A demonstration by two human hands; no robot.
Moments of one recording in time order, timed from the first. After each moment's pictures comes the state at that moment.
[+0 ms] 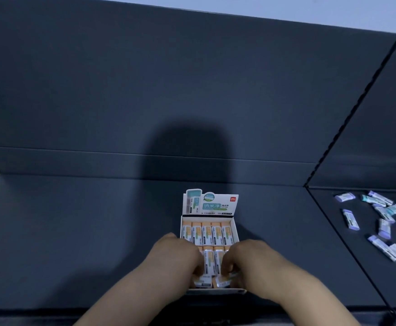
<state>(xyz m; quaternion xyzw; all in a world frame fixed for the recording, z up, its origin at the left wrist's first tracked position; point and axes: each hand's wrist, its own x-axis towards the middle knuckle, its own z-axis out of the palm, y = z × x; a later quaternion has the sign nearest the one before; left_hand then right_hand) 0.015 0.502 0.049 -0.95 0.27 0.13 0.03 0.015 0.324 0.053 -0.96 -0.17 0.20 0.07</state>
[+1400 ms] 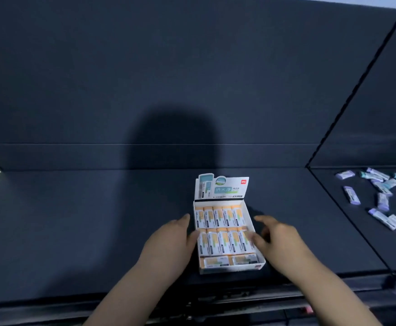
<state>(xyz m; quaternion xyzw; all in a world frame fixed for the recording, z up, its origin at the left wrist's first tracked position) 0.007 0.537 0.028 -0.96 0.11 0.04 -0.25 -0.006 0.318 0.027 -0.96 0.06 0.01 0.26</state>
